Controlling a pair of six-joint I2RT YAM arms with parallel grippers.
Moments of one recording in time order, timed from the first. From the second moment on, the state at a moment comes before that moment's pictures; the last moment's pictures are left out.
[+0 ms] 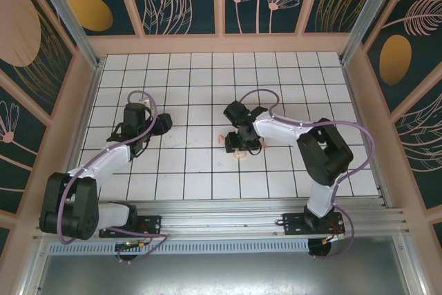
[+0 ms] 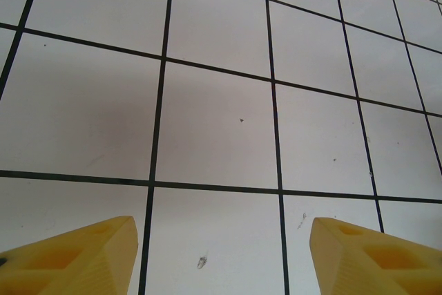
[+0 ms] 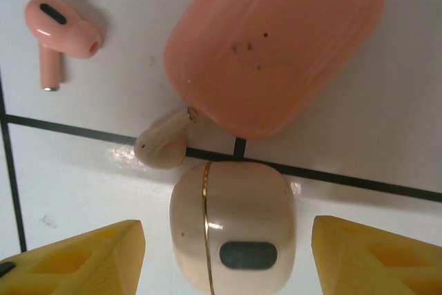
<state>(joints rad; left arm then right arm) -0.19 1.29 0.63 -0.01 0.10 -0.42 0.74 1.82 1.19 -0.74 -0.05 0.54</state>
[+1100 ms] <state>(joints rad) -0.35 1.07 0.34 0.56 0.28 -0.37 0.66 1.35 0.77 0.12 -0.28 0.85</state>
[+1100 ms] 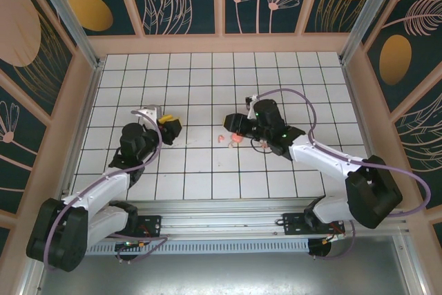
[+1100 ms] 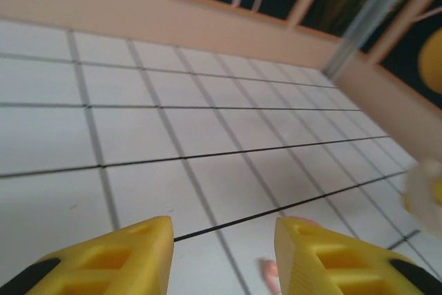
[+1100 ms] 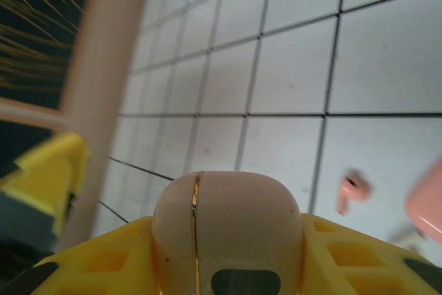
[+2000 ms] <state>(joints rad) -0.59 1.25 0.42 0.84 0.33 -0.01 0.76 1.51 0.72 0.76 -0.41 1.28</state>
